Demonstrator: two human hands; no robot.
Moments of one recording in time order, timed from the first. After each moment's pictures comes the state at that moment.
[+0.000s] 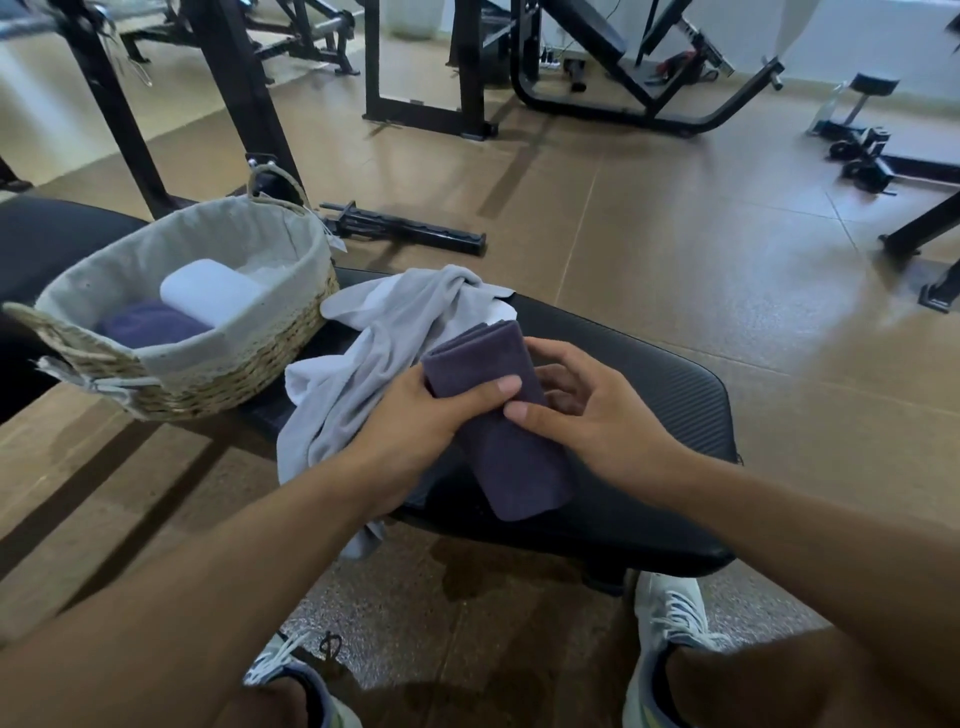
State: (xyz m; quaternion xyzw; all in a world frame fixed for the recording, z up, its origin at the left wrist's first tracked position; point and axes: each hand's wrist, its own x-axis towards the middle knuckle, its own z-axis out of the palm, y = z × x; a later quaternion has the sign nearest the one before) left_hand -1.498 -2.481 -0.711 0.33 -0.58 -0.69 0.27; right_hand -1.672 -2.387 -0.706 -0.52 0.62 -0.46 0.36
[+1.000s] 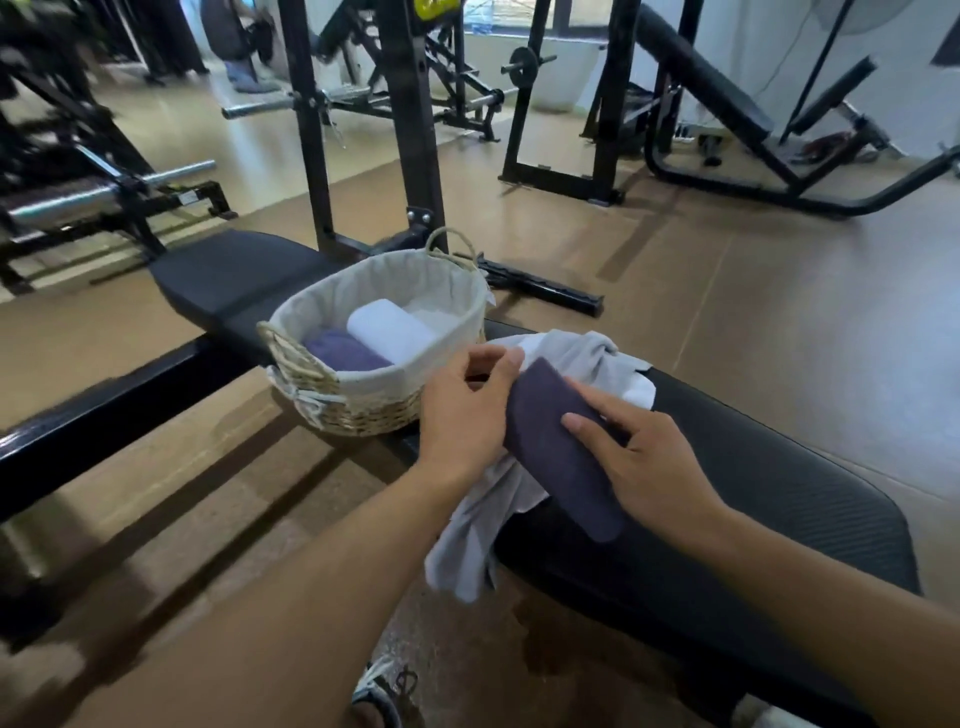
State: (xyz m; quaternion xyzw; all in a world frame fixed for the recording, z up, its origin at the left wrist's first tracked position) left_hand -1.449 -2.545 -0.699 0.48 -0.54 -0.47 0.50; right_hand -1.607 -2.460 -0.701 -0.59 0.63 -0.43 0.27
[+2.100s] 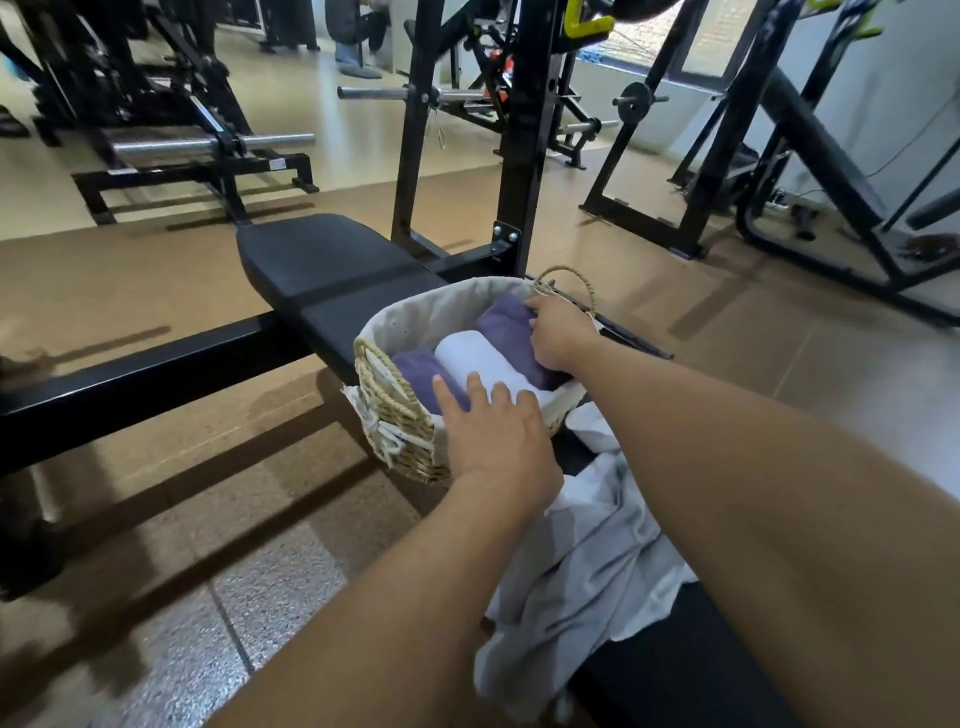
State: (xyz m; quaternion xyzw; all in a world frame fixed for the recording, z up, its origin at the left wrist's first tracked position) left_hand -1.403 -2.622 -0.703 0.64 -0.76 -0.07 0.02; right_hand -1.513 -2.776 -0.698 -0.72 0.69 -0.06 0.05
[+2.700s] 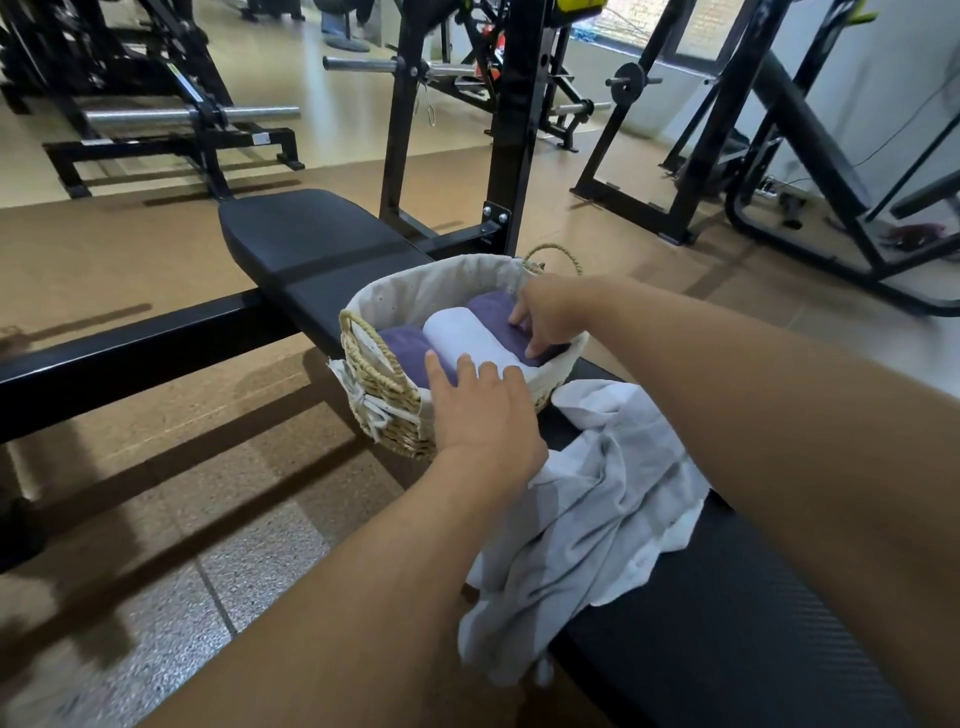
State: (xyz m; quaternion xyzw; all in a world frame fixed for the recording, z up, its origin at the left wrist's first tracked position) left_hand -1.402 -2.618 -0.704 0.63 -0.77 -0.08 0.06; right_hand -1.508 -2.751 -0.644 -0.79 0.57 0.24 0.02
